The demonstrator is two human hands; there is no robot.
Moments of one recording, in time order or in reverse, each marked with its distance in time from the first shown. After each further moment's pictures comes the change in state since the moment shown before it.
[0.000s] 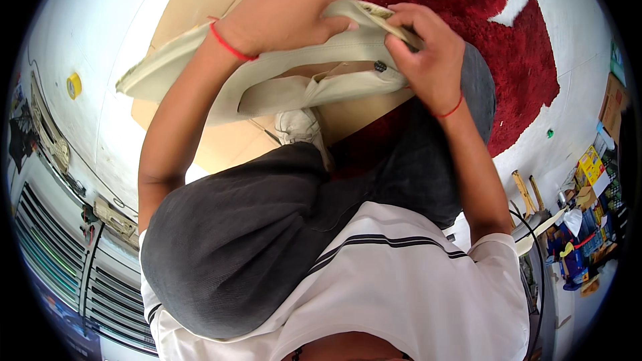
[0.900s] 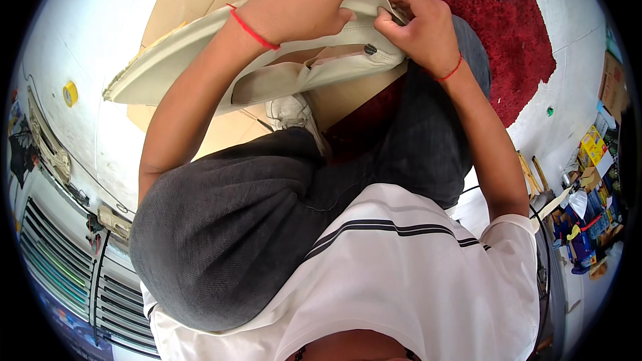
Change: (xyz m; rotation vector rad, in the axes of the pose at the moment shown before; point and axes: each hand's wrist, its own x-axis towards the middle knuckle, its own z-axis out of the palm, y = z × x) left_hand 0.015 0.025 0.027 0.166 -0.072 0.008; right_hand -0.011 0.023 -0.015 -0.066 -0.150 0.076
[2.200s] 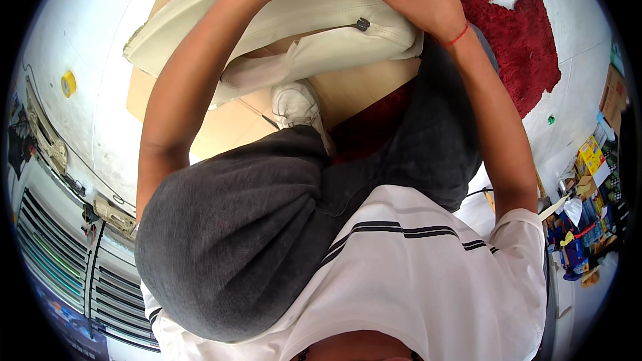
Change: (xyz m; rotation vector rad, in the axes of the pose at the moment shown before) left_hand 0.024 -0.055 -0.007 -0.257 0.007 -0.040; right_hand 0.062 -0.022 0.008 -0.004 -0.087 0.109
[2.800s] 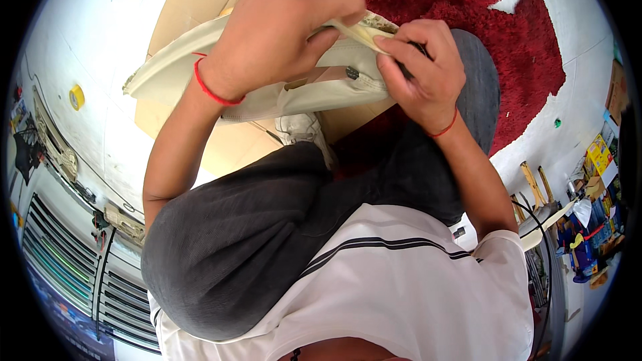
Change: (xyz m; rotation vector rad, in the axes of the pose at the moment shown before) left_hand -0.058 0.043 -0.002 0.023 0.182 0.110; right_hand -0.076 -0.007 0.006 -0.015 0.355 -0.404
